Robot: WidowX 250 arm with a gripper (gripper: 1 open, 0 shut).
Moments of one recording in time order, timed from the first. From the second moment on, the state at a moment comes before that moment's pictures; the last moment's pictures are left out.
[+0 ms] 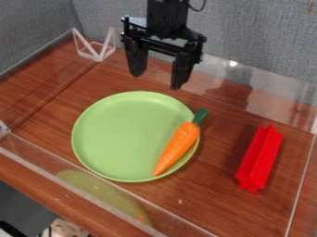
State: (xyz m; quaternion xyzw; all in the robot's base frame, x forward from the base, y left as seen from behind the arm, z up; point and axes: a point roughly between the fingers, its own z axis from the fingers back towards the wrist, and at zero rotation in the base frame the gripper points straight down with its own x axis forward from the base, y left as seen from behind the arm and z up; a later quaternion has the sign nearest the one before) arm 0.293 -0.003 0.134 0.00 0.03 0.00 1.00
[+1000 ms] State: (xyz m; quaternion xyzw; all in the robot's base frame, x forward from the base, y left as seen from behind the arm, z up) arm 0.294 -0.040 0.027 -0.02 0.05 -0.05 1.00
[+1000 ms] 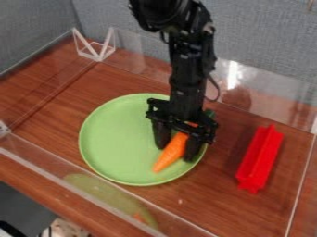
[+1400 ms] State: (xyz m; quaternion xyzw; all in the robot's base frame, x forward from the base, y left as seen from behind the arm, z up) arm 0.300 -0.047 0.028 -0.02 0.06 -0.08 1.00
